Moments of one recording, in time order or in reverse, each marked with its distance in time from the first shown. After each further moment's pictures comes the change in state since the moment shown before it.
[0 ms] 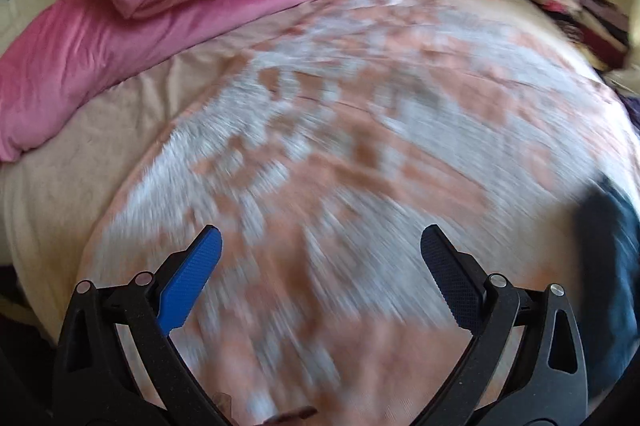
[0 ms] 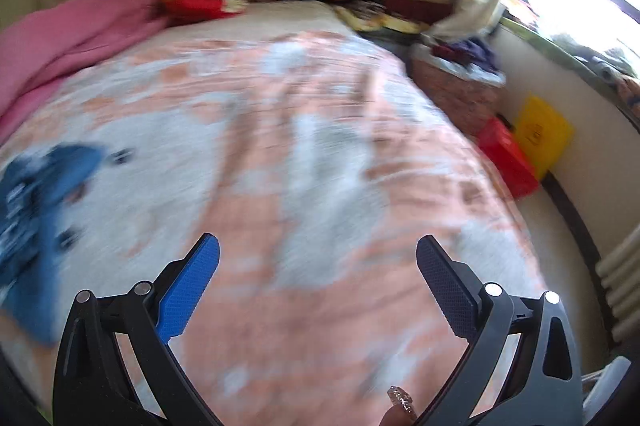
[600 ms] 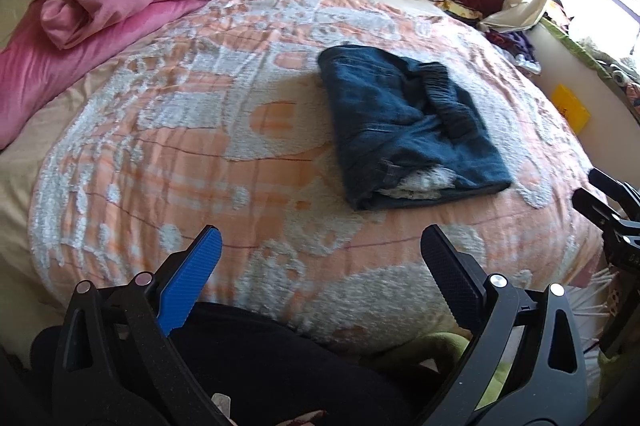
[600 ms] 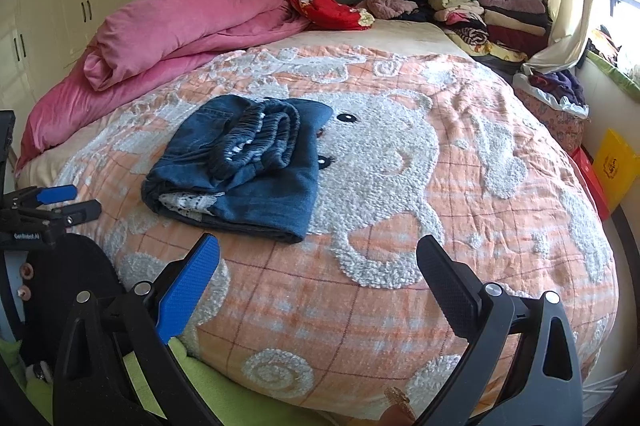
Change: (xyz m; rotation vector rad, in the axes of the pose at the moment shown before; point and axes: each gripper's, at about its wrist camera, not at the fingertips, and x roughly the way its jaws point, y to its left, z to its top) left arm -0.159 -0.101 -0.167 0.262 -0.075 -0.324; right arm -0.149 0.133 -0.089 -0.157 -0.064 0.362
